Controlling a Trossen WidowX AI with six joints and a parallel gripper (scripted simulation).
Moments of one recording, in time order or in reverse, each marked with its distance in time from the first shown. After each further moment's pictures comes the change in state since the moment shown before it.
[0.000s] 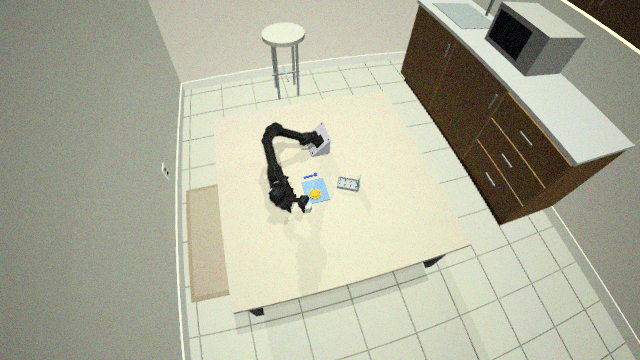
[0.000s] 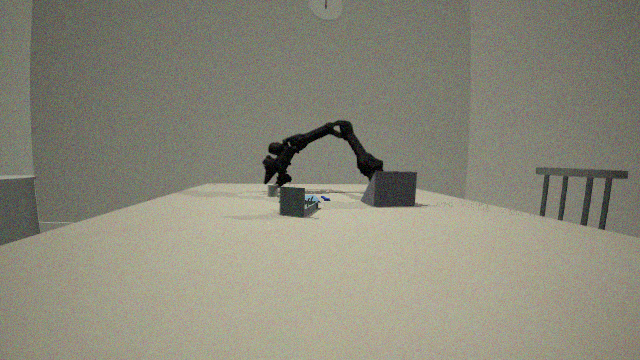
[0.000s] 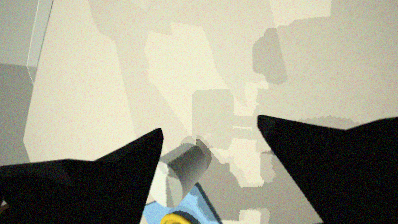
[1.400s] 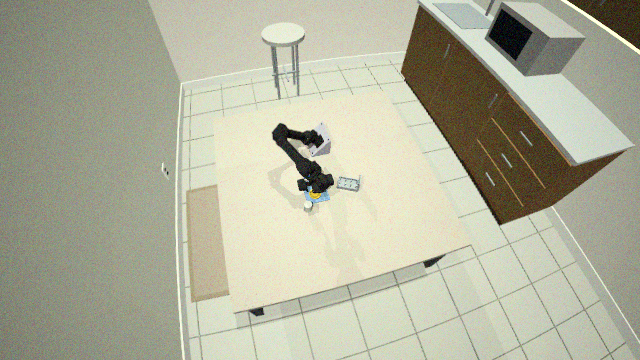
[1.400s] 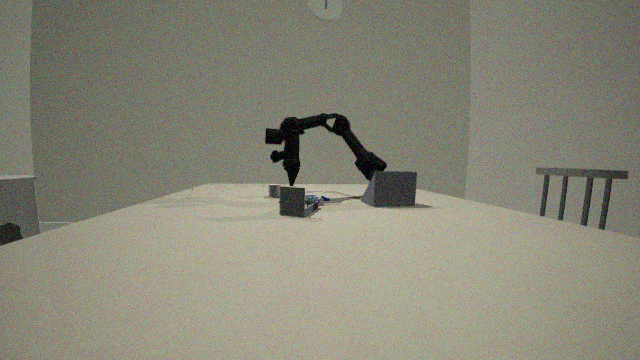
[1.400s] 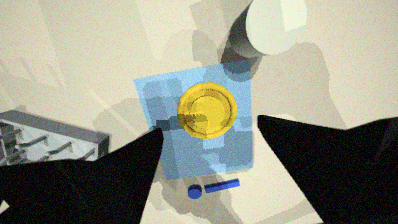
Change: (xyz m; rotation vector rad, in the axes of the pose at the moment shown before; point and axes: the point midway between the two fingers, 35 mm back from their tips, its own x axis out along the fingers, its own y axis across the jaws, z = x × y) arm -0.029 0.085 -0.131 -0.511 0.384 -0.373
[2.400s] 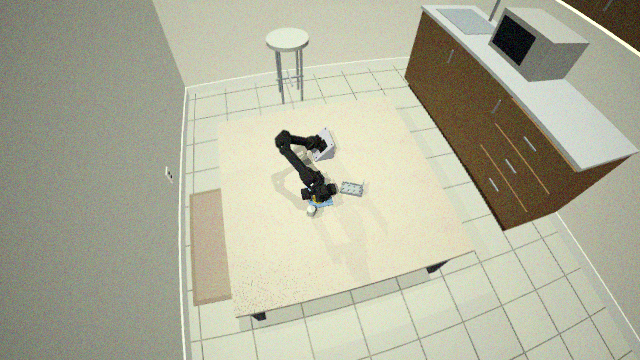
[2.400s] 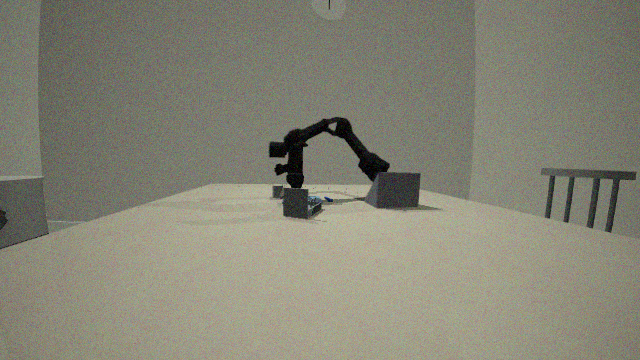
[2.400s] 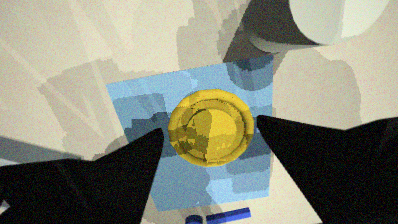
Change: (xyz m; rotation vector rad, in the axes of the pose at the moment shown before) arm 0.046 -0.001 -0.001 0.000 0.001 -0.004
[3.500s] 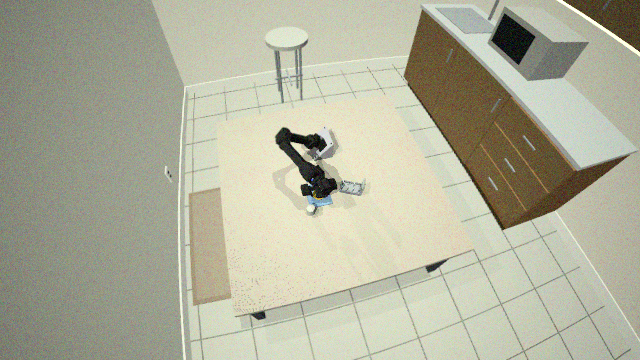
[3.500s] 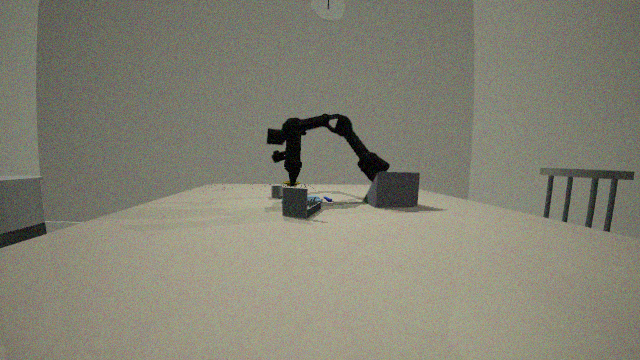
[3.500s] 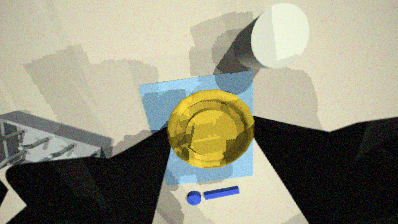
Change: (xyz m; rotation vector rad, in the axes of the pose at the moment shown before) arm -0.047 0.003 0.009 -0.031 -0.028 0.007
